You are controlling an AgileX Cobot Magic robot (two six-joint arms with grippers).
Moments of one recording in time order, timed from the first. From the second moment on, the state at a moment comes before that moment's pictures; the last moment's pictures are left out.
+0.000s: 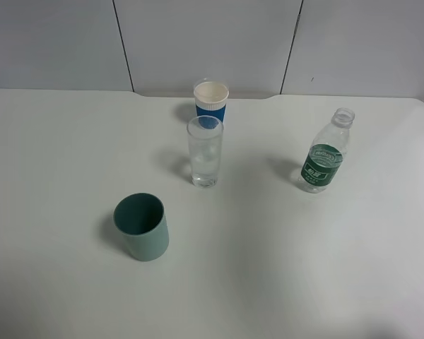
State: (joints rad) left arm 0.06 -0.01 -0.51 0.02 1.05 0.00; right arm 0.18 0.65 -0.85 -0.38 0.44 0.06
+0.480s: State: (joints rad) left arm 0.06 -0.01 -0.51 0.02 1.05 0.00; right arm -0.02 0.41 -0.85 -0.37 0.64 0.06
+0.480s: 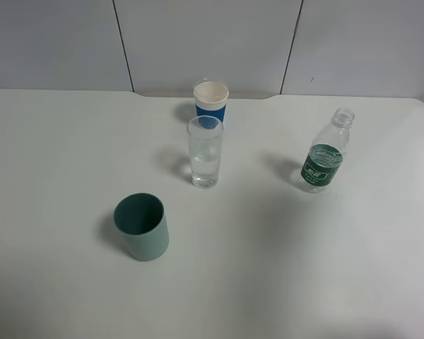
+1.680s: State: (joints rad) left arm 0.06 -0.01 -0.51 0.02 1.05 0.00; right arm -0.02 0.00 -0.56 -0.09 1.01 -0.01
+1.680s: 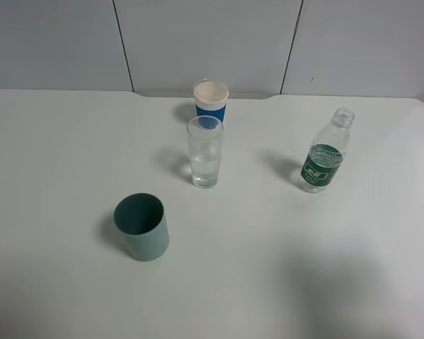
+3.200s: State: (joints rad) left arm 0.06 -0.01 -0.51 0.02 1.05 0.00; right arm -0.02 0.00 -0.48 -0.04 1.06 -0.01
